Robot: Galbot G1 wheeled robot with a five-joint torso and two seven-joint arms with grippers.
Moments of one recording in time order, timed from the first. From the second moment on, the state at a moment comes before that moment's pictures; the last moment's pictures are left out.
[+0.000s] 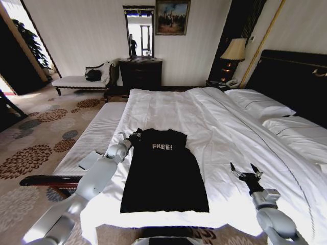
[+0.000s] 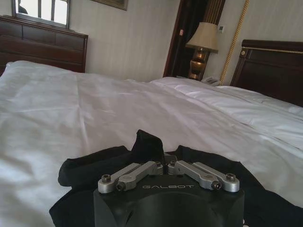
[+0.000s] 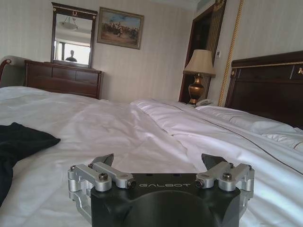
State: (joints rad) left arm 0.52 -1.12 0.13 -1.34 -0.85 0.23 0.01; right arm -1.67 1.02 0.87 1.83 0.51 0.12 0.06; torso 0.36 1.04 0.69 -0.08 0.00
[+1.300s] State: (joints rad) left arm 0.58 -1.14 0.23 -1.38 -0.65 0.23 0.01; right arm -1.65 1.00 0.87 1.82 0.54 0.13 0.04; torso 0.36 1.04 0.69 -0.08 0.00
